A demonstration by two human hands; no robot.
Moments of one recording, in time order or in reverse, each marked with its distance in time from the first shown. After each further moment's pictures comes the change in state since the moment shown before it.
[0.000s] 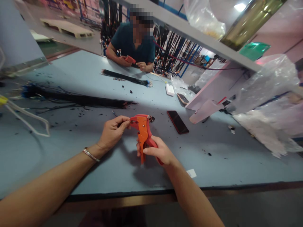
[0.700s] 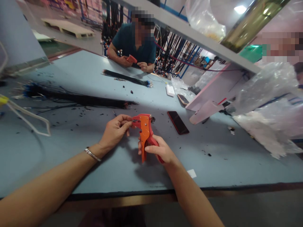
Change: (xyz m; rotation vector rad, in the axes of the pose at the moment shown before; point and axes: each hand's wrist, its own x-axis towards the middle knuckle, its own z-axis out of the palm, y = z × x) left_hand 0.000 0.002 0.003 -0.161 -0.077 -0.170; right_hand 0.001 0.001 -0.003 0.022 0.041 0.007
